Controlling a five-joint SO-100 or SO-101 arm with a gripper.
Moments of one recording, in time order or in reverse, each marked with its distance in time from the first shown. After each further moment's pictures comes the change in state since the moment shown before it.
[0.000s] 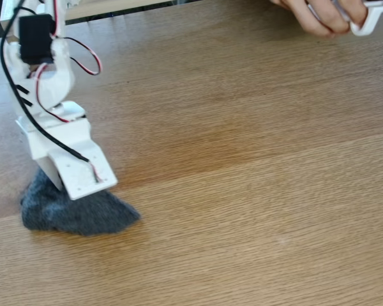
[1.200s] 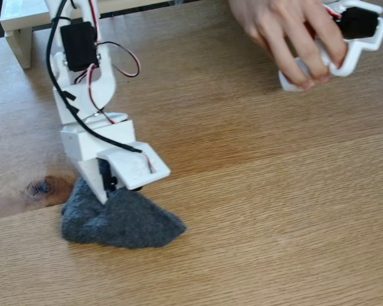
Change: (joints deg) arm -5.5 -6.4 0.6 -27.6 -1.5
